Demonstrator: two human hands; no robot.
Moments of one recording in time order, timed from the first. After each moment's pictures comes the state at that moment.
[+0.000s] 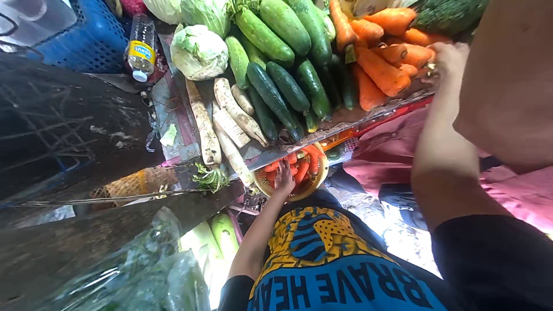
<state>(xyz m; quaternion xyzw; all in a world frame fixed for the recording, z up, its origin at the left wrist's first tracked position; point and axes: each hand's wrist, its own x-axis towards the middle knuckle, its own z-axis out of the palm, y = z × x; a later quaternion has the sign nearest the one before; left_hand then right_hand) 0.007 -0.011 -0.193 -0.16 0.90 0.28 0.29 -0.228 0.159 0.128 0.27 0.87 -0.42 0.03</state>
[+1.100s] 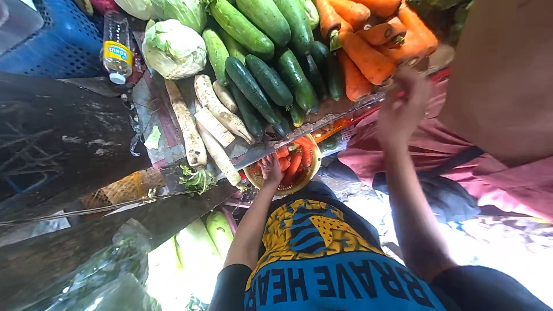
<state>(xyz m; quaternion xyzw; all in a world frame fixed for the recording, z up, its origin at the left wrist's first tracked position) 0.000 -0.020 -0.207 -0.18 0.93 0.15 0.27 -0.136 0.213 0.022 -0.05 0.91 -0.39 -0.13</state>
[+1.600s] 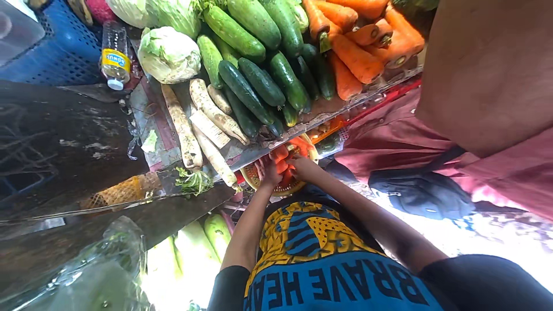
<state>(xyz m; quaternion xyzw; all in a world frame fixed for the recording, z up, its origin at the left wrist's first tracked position) 0.005 -0.027 -0.212 -0.15 0.95 0.13 0.23 -0.057 0.127 -0.144 -0.29 0.86 -0.18 0.38</state>
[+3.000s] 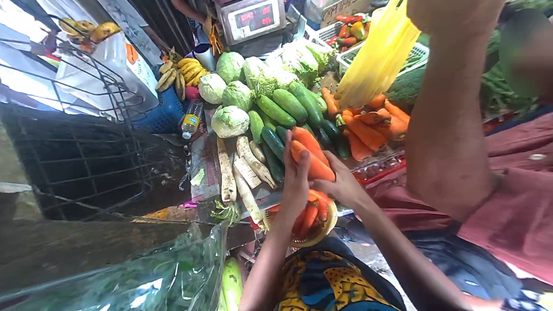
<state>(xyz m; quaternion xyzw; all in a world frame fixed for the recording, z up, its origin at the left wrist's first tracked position) -0.033 -0.018 0.108 -0.08 0.66 0.74 -0.14 -0.085 0.109 0.097 -0.17 0.79 -0.57 0.16</state>
